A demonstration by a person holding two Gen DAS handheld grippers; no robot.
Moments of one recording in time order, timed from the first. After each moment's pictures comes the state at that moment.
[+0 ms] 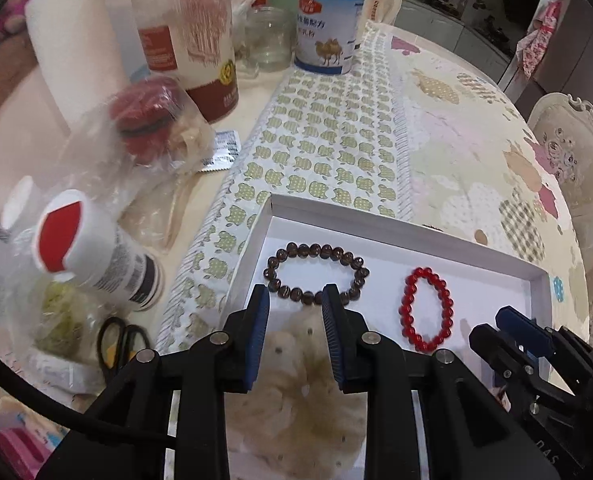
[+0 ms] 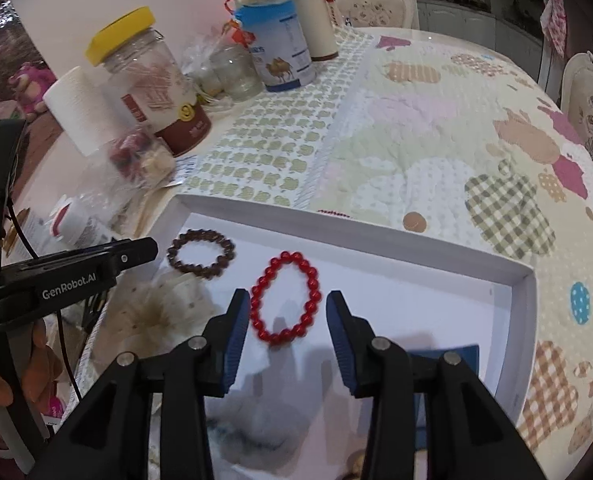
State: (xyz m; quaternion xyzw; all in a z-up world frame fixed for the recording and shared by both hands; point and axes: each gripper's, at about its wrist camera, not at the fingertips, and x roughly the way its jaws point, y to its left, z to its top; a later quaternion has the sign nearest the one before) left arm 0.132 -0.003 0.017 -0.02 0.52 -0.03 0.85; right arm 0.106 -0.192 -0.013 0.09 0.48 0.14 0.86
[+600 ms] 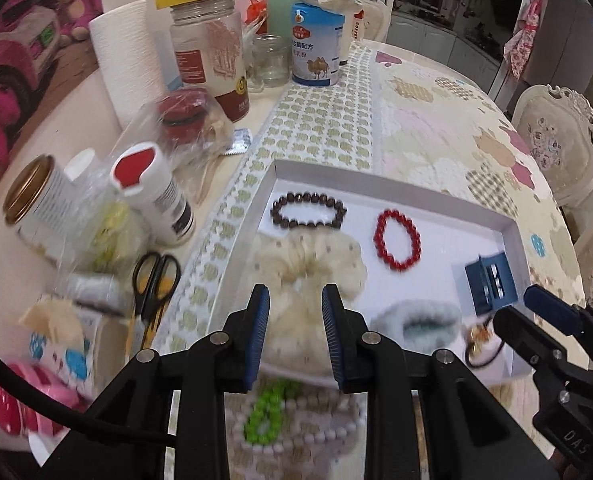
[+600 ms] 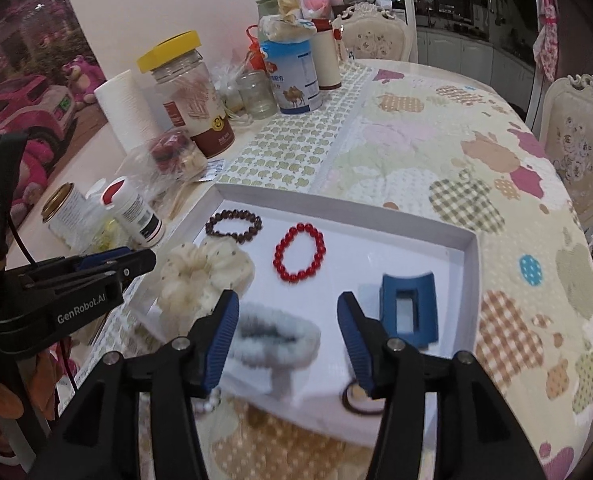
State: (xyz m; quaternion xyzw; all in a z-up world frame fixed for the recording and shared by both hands) left arm 0.031 -0.013 0.046 0.00 0.49 -0.02 0.87; right arm 0.010 -0.198 0.035 0.06 0.44 0.14 0.89
